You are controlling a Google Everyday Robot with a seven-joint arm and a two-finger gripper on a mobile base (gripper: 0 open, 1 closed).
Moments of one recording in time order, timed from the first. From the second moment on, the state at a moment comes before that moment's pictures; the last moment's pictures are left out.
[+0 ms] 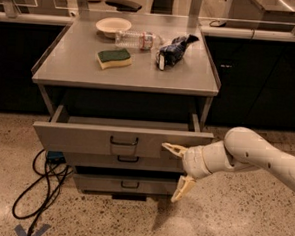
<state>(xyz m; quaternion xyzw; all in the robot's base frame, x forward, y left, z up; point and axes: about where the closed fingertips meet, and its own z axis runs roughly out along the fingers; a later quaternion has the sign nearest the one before) 0.519 -0.085 0.600 -0.73 0.55 0.19 0.36</state>
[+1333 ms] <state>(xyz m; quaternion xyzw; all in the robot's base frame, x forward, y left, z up) 0.594 -0.098 0.613 -0.72 0.57 0.13 0.38</state>
